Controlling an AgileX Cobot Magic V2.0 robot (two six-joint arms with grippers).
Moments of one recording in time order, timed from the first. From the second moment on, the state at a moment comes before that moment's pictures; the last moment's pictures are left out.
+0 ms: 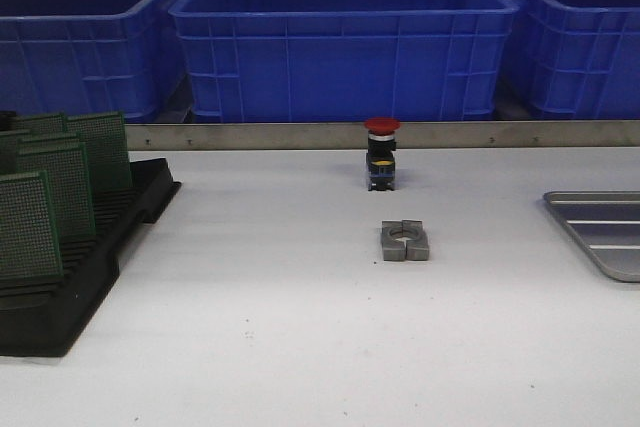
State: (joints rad) left arm -0.01 -0.01 -0.01 -0.11 0.05 0.04; right arm -0.02 -0.01 0.03 -0.08 0.10 0.09
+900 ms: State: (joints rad) left arm -0.01 0.81 -0.81 -0.31 0.79 0.31; right arm -0.02 -0.01 0.03 -0.08 0.10 0.09
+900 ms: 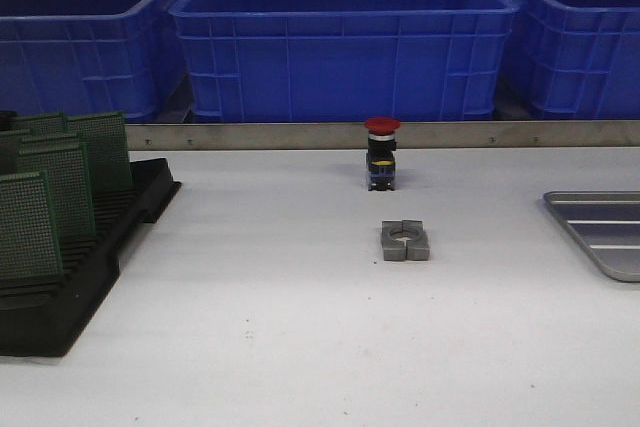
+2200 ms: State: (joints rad) left arm -0.08 1.86 -1.50 -0.39 1.19 1.51; right arm -0.02 -0.01 0.03 -0.08 0.10 0.09
